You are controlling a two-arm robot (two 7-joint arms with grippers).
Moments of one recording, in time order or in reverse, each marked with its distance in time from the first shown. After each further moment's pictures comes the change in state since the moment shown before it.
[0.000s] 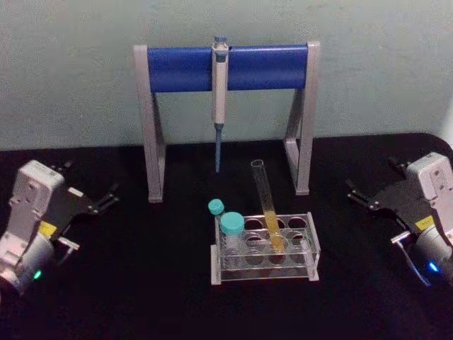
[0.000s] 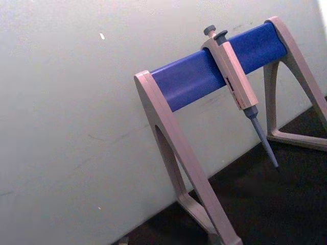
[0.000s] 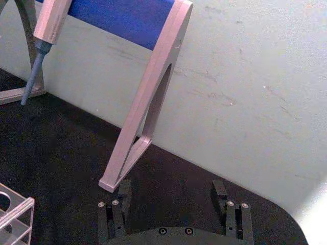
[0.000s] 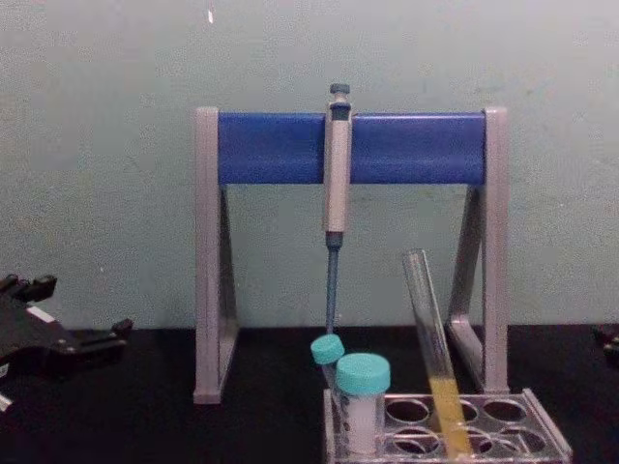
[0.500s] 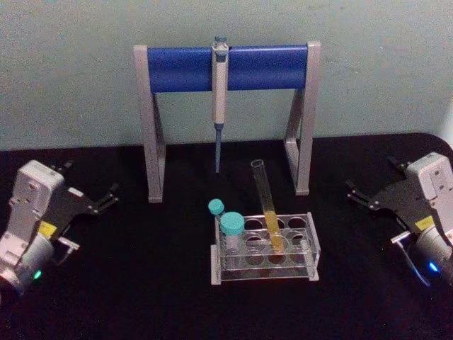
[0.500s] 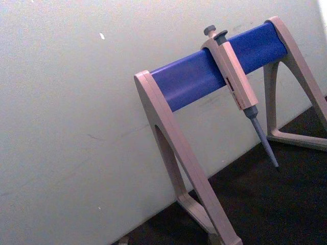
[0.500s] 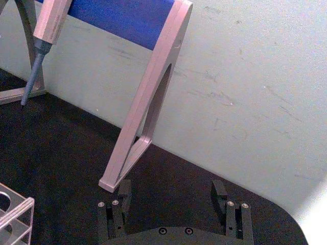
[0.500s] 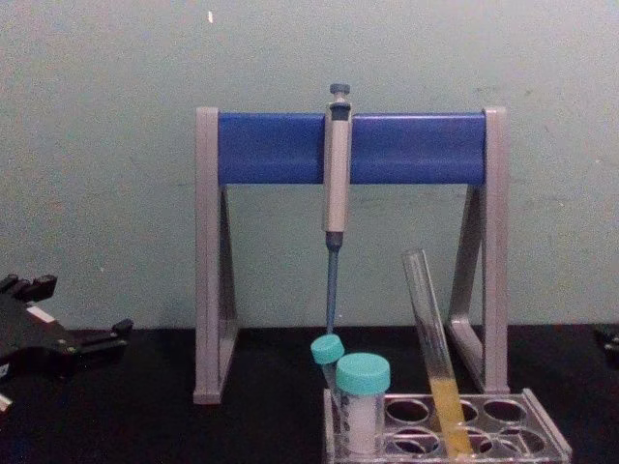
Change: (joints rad) left arm 0.000 0.000 0.000 0.000 0.000 0.000 0.000; right arm 0.000 0.000 0.000 0.000 0.000 0.000 0.000
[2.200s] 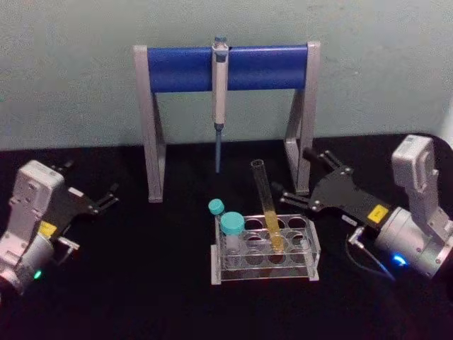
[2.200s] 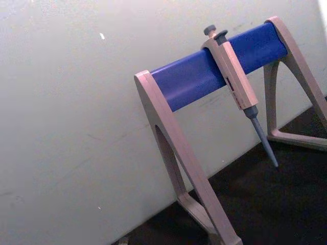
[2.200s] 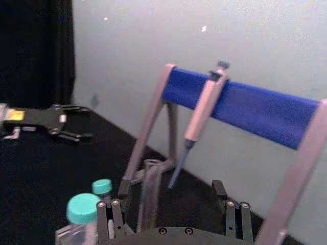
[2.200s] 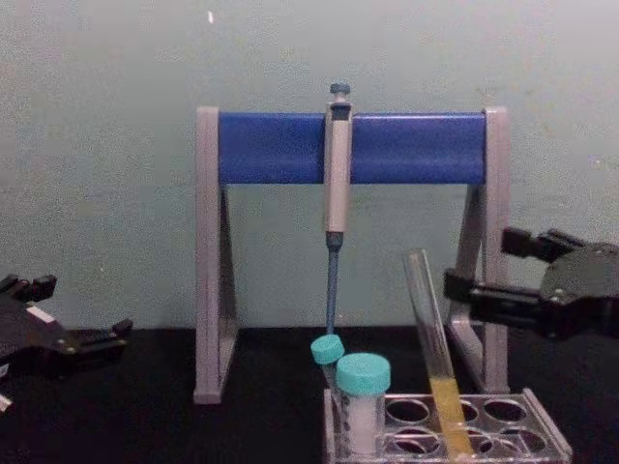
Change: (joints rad) left arm 0.000 0.000 0.000 0.000 0.000 0.000 0.000; right arm 0.036 -0.062 0.015 -0.078 0.181 -0.067 0.488
